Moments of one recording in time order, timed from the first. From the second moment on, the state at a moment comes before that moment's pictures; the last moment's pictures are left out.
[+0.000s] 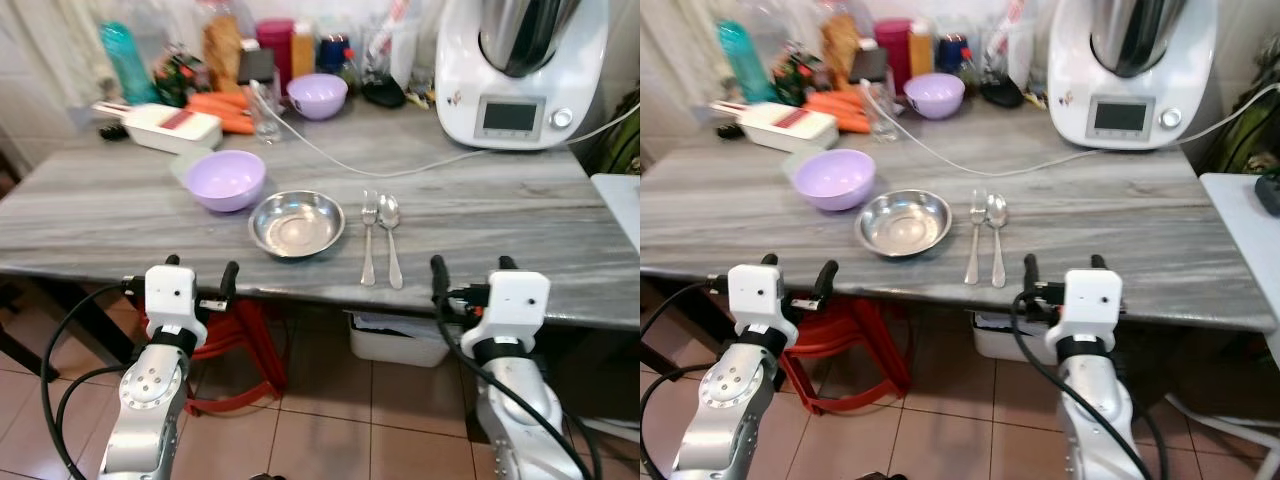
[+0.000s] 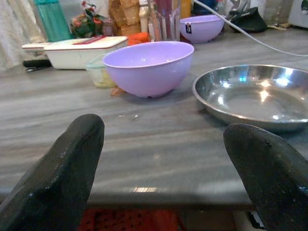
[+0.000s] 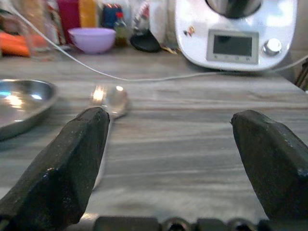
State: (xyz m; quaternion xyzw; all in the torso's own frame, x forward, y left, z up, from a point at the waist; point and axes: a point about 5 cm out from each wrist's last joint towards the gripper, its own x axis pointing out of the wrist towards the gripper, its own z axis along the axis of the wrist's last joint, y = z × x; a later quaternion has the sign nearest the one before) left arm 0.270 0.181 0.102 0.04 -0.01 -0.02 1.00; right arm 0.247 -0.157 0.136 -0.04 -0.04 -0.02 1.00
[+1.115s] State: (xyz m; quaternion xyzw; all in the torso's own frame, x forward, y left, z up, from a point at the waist) left arm 0.268 0.167 0.094 0.02 0.00 -0.09 1.00; right arm 0.255 -0.164 0.128 -0.03 -0.03 -0.05 1.00
